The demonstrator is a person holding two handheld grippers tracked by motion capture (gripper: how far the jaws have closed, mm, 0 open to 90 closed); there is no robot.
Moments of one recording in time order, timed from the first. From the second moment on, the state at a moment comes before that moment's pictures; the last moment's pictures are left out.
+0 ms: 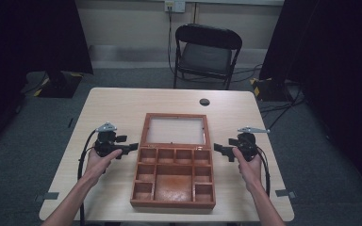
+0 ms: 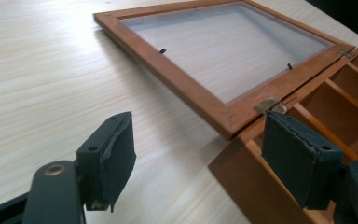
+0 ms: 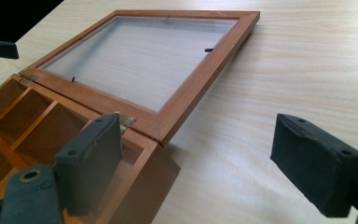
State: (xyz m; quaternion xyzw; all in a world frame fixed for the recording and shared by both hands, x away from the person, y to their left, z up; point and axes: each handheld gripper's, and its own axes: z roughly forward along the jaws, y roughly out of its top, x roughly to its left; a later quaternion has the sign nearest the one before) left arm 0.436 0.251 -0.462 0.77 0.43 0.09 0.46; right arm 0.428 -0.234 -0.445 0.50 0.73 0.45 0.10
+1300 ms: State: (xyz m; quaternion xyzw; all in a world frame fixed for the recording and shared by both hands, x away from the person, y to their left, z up) left arm 0.379 0.295 -0.500 0.80 0.45 0.19 0.34; right arm 0.362 -0.293 -0.498 0.55 0.74 0.30 0.23
